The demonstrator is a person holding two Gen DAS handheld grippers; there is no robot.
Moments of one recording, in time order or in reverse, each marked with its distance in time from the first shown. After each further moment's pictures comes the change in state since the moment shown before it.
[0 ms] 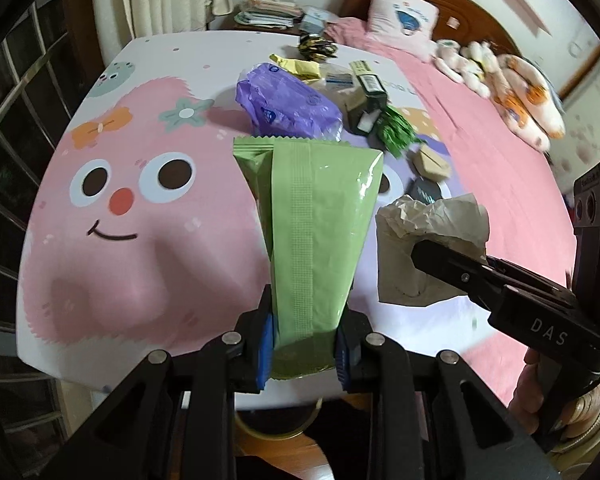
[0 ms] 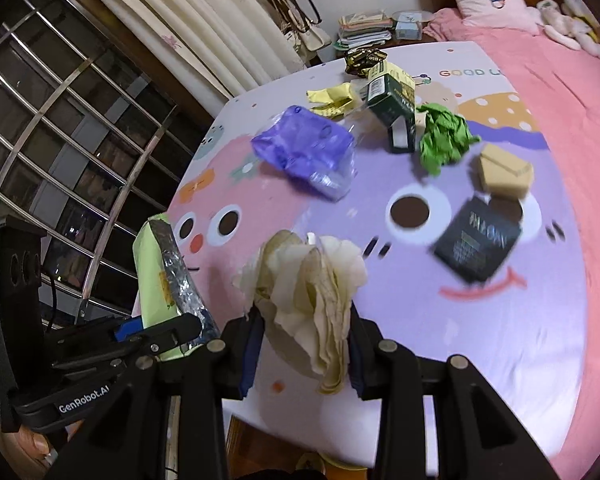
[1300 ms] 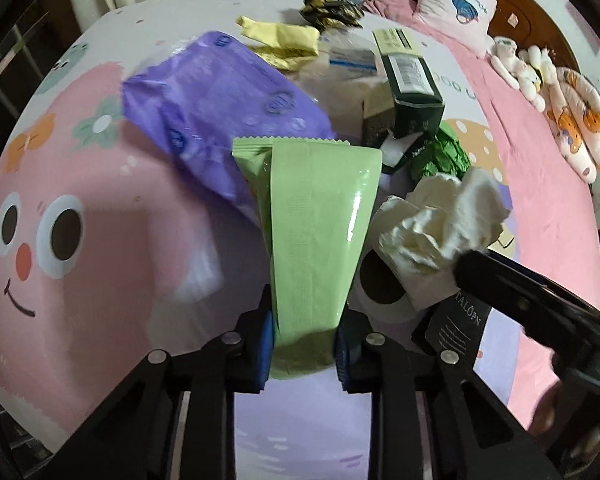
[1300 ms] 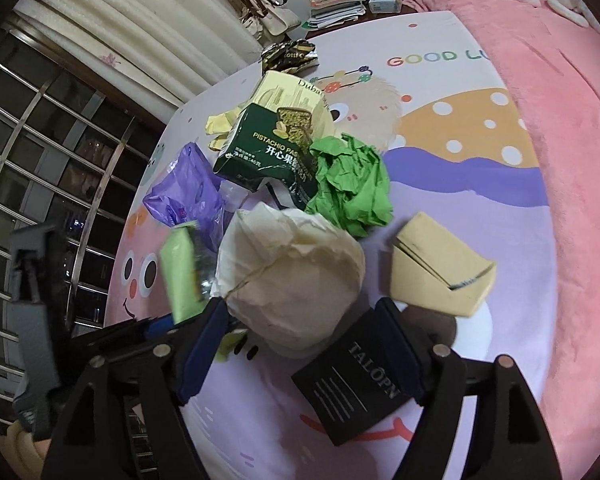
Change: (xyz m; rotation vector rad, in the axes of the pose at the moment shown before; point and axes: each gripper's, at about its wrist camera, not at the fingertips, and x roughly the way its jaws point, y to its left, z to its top) left arm 0.153 -0.053 0.116 -0.176 0.092 0.114; right arm 0.074 -0.138 0.119 0.015 0.135 0.047
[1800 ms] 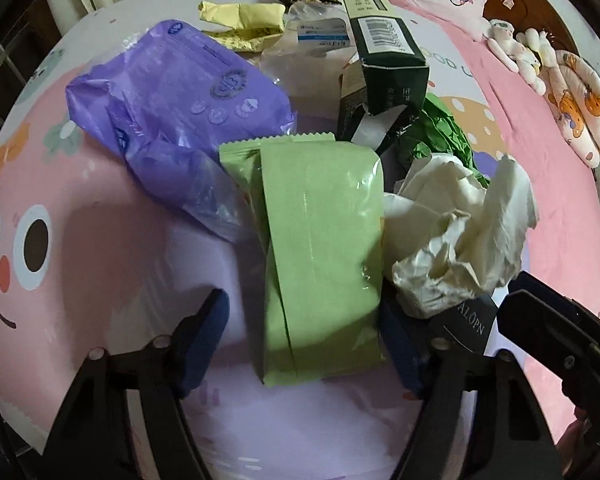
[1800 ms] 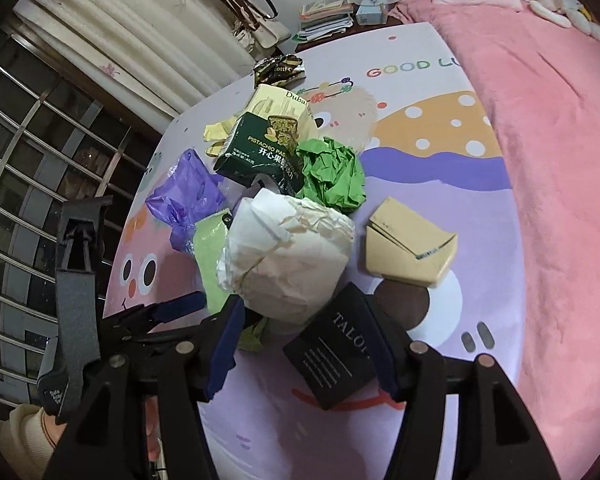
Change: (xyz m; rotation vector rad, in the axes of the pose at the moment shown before) left arm 0.030 -0.025 0.000 0.053 0.028 0.021; right arm -0.029 -0.008 -0.018 0.021 -0.045 -0.029
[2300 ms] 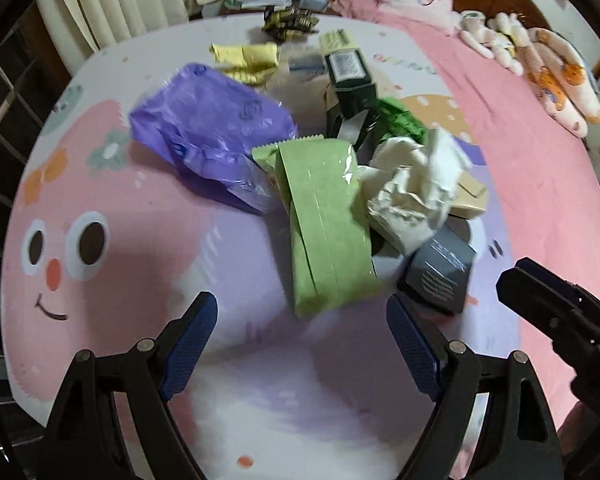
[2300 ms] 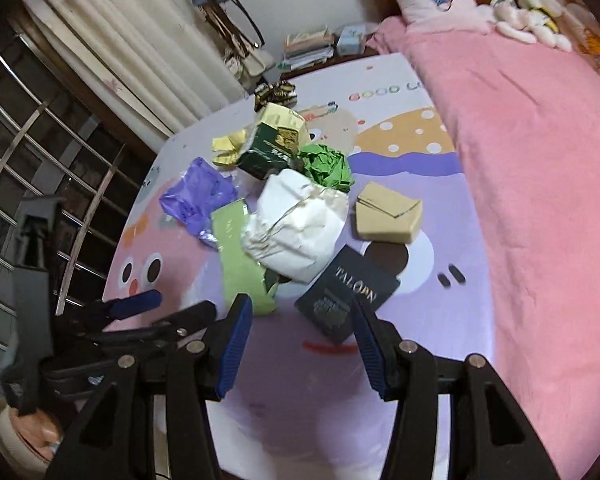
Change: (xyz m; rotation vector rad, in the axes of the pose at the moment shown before) left arm -0.060 0.008 -0.030 0.101 -0.045 0.027; right arm -0.040 0.020 -0.043 0.022 -0.098 -0.086
